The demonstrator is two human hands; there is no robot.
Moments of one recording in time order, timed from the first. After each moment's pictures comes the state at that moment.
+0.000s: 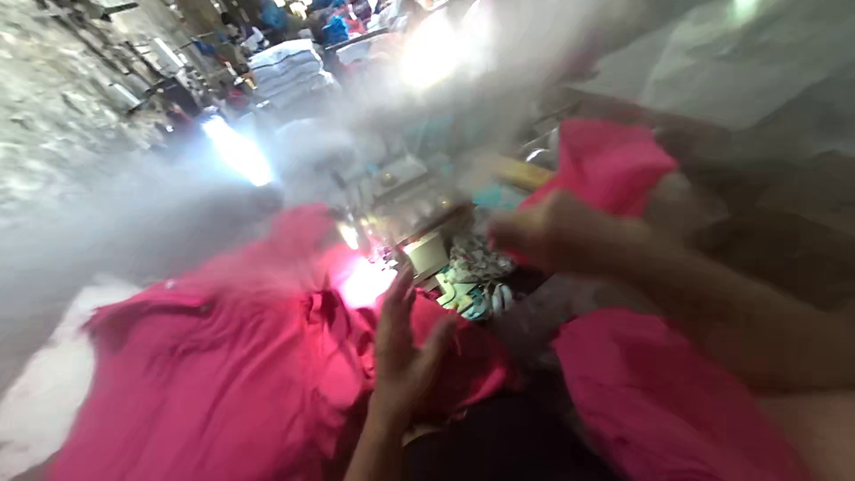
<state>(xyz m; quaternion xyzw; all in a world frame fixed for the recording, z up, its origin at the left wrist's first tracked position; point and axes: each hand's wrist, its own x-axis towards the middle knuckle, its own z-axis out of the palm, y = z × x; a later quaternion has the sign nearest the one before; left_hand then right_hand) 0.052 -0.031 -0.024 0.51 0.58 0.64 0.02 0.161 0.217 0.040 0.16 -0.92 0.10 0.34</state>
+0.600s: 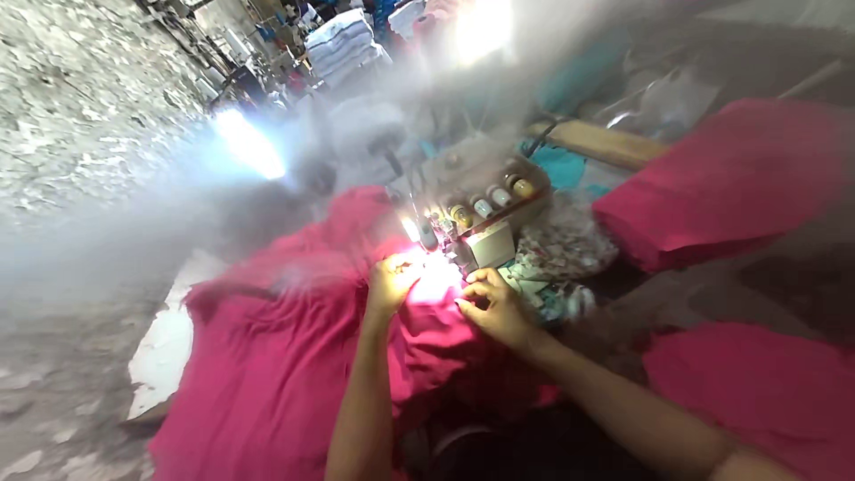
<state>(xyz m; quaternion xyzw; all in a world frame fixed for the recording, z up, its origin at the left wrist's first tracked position) -0.112 -0.039 -0.037 0.36 0.84 0.40 0.06 0.047 0.082 -0.107 -0.11 -0.77 0.53 0.32</state>
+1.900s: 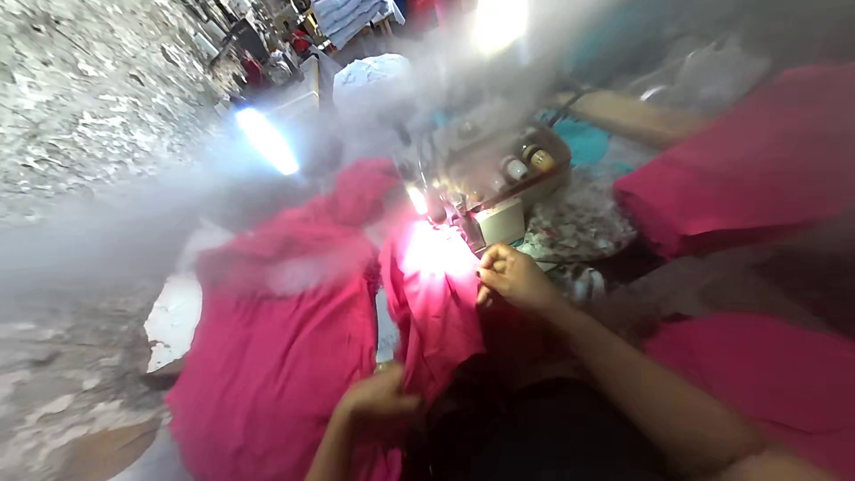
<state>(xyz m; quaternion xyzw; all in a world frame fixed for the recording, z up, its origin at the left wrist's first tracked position) -0.031 -0.177 -0.073 0.35 0.82 0.22 0.40 0.062 0.108 -0.077 -0.14 -0.64 0.74 0.10</state>
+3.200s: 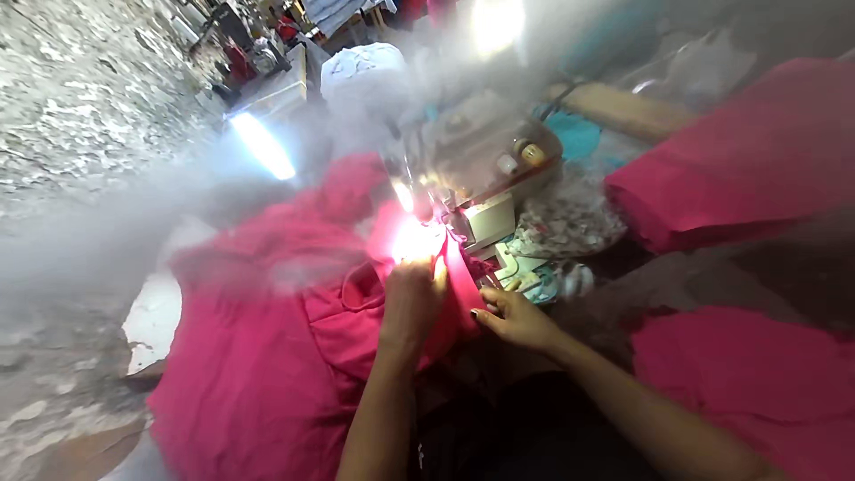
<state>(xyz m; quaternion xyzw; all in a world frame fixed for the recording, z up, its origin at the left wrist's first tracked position) -0.027 -0.028 -0.036 0.44 0.86 0.22 -0.14 0.090 0.100 -0.124 -0.07 -0.78 0.62 0.05</state>
